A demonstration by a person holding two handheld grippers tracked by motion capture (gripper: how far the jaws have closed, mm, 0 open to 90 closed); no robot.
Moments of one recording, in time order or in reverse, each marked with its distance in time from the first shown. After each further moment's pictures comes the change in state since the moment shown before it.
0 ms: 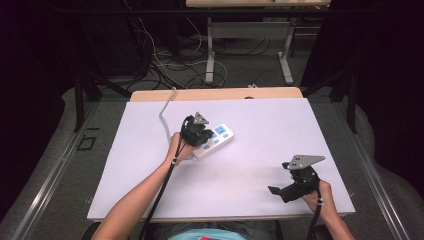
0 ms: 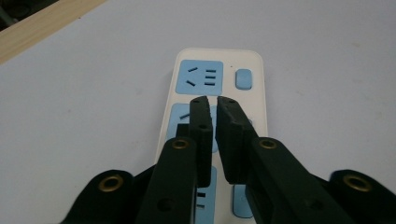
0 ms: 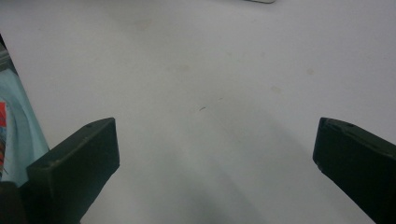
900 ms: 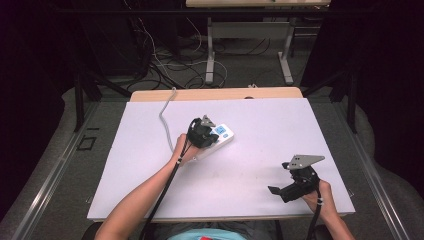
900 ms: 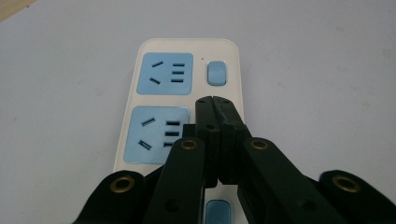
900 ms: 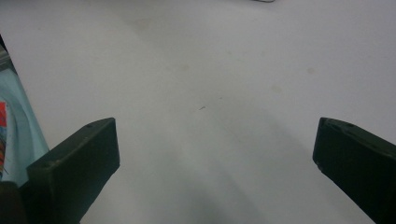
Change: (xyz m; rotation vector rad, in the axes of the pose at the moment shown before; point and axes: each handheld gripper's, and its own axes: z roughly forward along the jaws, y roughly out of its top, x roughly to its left) left arm -0.009 0.001 0.021 0.037 -0.070 0.027; right arm -0.001 0.000 0.001 -0.003 0.006 0.005
